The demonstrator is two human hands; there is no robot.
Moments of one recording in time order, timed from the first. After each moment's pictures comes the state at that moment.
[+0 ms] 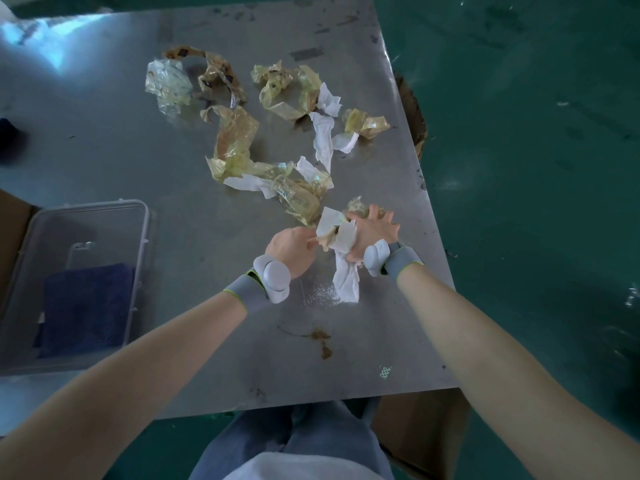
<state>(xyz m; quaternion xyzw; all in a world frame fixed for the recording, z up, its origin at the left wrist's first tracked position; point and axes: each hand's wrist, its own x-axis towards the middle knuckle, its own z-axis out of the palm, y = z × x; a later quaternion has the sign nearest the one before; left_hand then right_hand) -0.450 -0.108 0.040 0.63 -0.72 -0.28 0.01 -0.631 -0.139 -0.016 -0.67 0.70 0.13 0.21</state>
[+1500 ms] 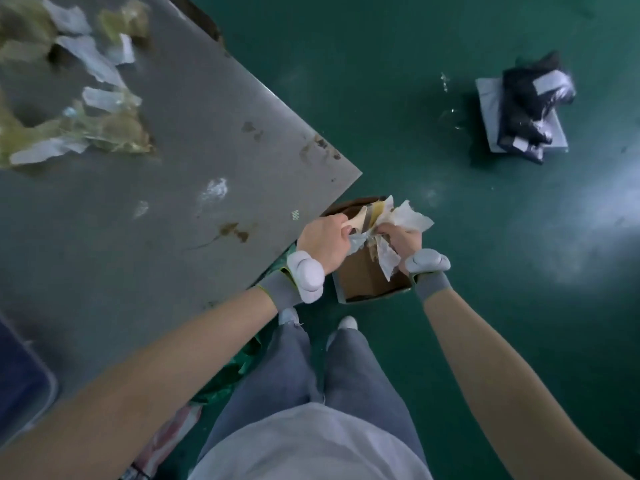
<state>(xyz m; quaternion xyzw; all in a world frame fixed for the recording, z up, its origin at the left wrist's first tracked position) -0.550 0.153 0.024 0.32 -0.87 -0.37 -0.05 -0.678 0.270 -0.025 0.09 0.82 -0.40 0.39</state>
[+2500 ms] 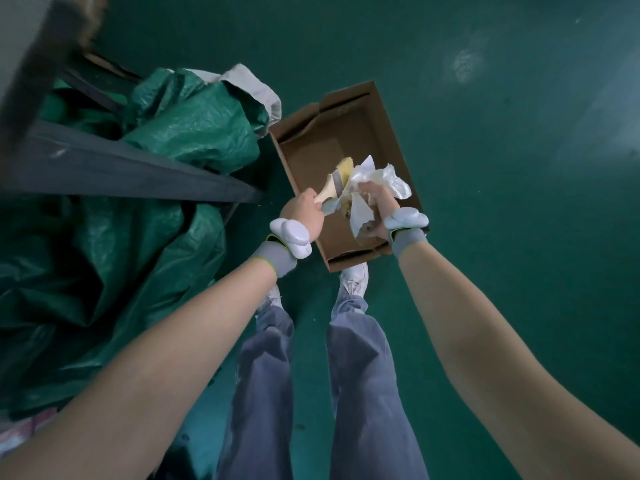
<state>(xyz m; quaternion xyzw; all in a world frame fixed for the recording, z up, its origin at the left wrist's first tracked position) -0.705 0.225 -0.375 0.40 -0.81 -0.33 -0.28 -0.802 0.350 -0.404 0.32 0.64 -0.45 0.54</state>
